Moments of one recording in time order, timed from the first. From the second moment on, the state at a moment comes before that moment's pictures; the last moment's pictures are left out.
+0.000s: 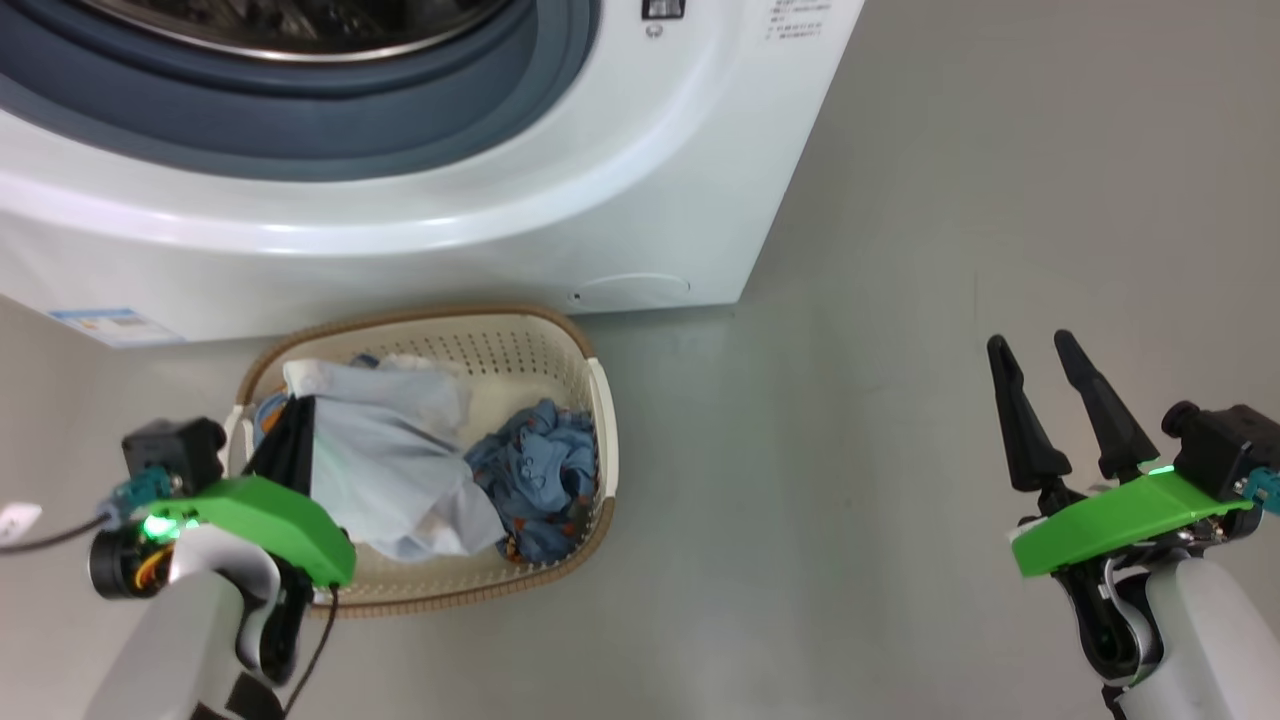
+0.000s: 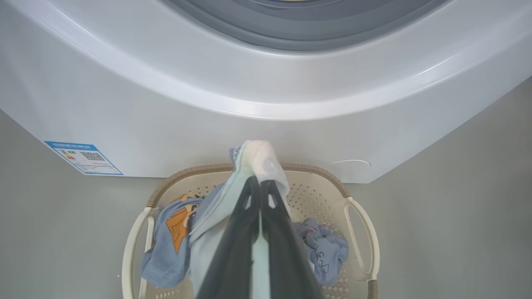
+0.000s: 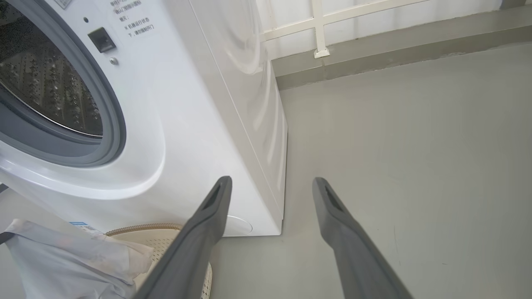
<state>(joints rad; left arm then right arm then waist) -0.56 0.19 -0.32 0.79 -0.57 -0.13 -0.25 -0.32 -0.23 0.08 0.31 0.51 0.13 -0.25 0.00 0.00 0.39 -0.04</state>
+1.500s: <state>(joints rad) -0.04 0.05 0.02 0.13 -0.26 -0.13 -0.25 -0.18 -0.23 0.03 0.32 0.51 0.13 -0.25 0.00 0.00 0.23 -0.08</state>
